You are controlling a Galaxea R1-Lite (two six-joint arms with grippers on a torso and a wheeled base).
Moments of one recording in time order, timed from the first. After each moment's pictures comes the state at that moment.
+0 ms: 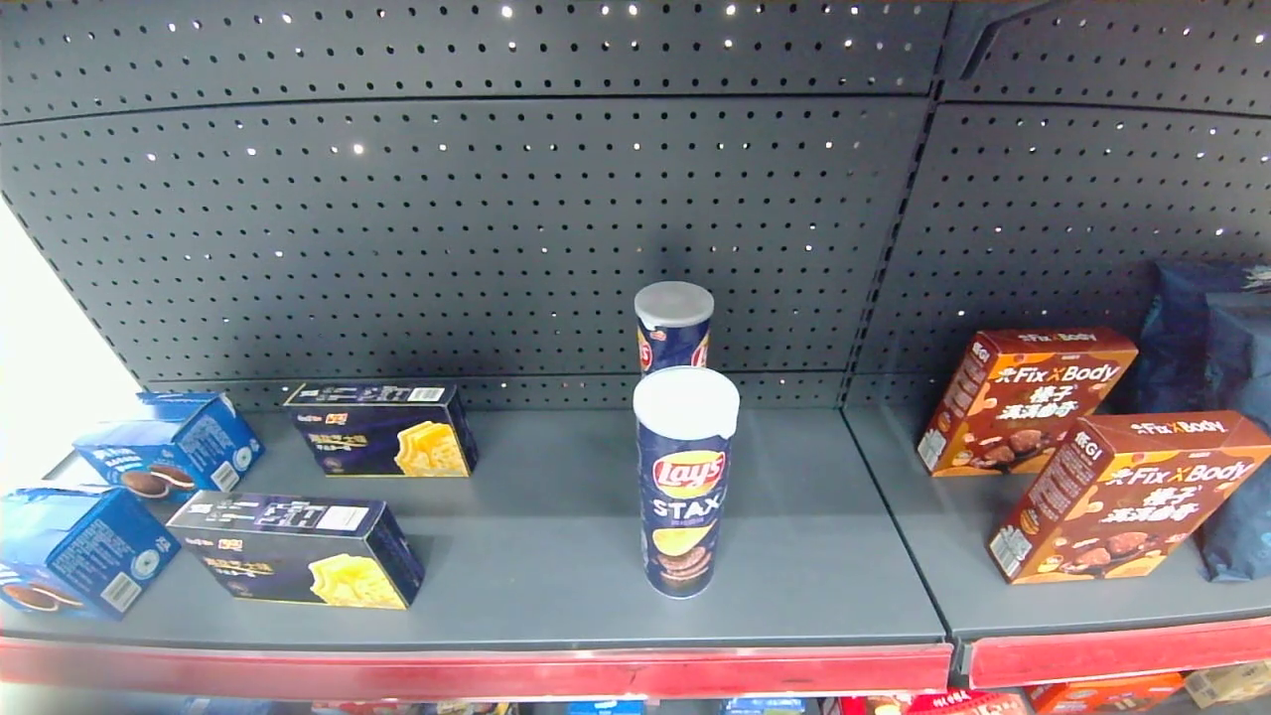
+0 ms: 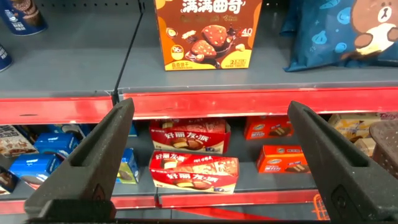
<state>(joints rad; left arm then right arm) 0.00 0.00 0.00 0.00 0.02 -0.01 0.00 0.00 0.00 0.00 -0.03 0.00</state>
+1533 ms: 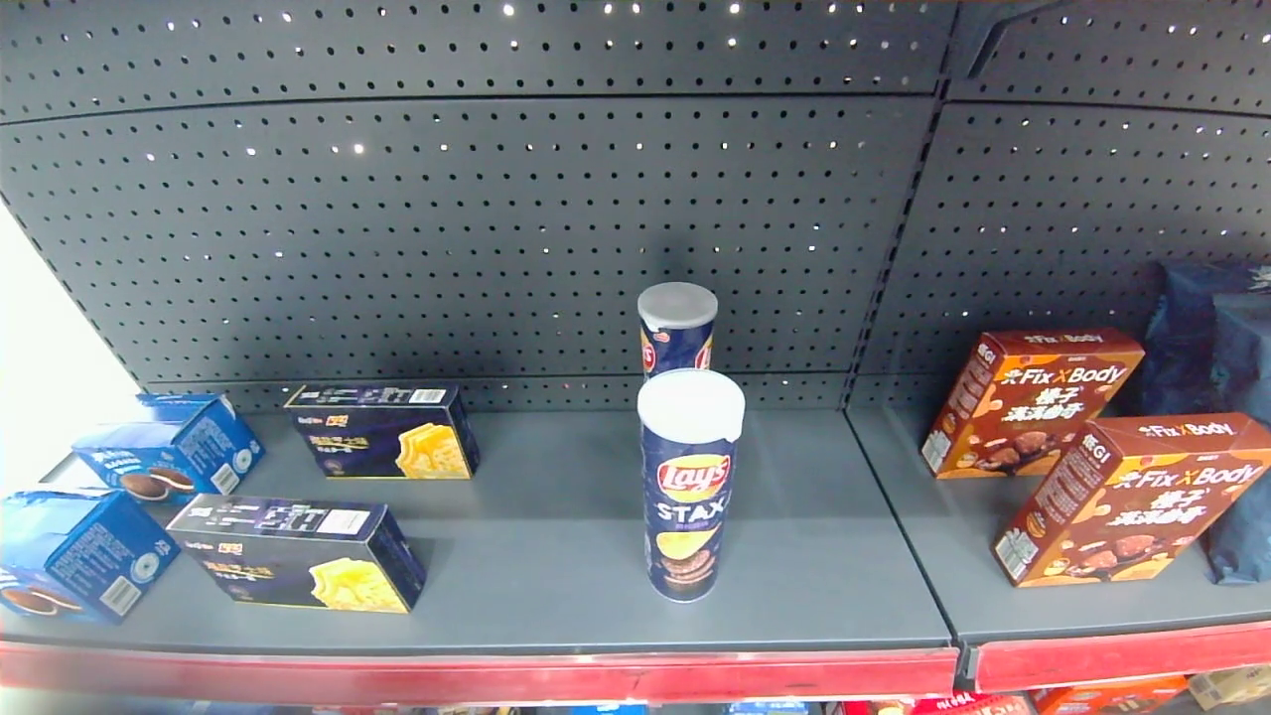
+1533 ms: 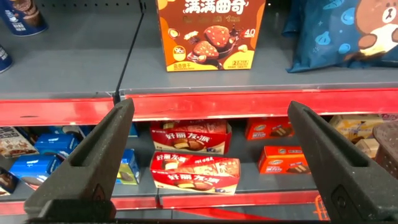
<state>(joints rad) 0.00 0.00 0.00 0.00 0.02 -0.01 0.00 0.00 0.00 0.00 -0.03 0.00</state>
